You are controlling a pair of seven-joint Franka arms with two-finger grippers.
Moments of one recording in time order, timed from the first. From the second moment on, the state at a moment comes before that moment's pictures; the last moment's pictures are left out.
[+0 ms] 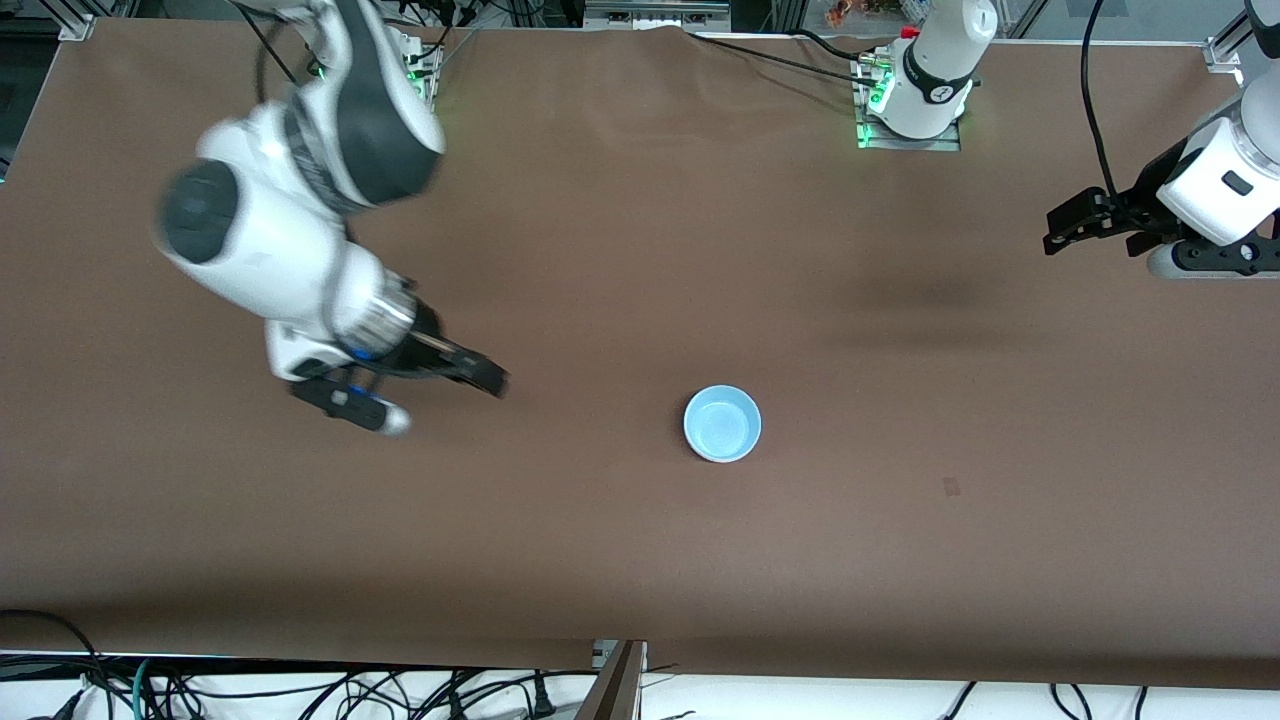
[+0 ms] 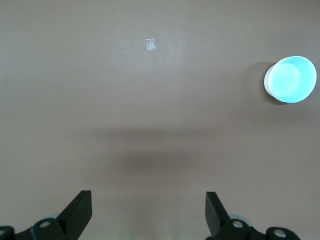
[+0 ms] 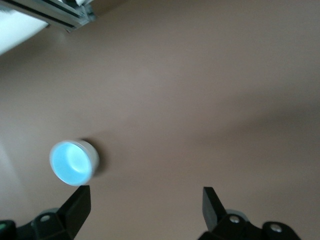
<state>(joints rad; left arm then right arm) 0.03 -0.02 -0.07 -1.67 -0.04 1.57 -0.07 0.68 0.46 -0.46 -1.25 0.40 1.71 0.54</state>
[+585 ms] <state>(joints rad) 0.03 -0.02 -0.07 -1.67 -0.04 1.57 -0.07 0.68 0.17 -0.49 -1.59 0.19 1.68 0.27</state>
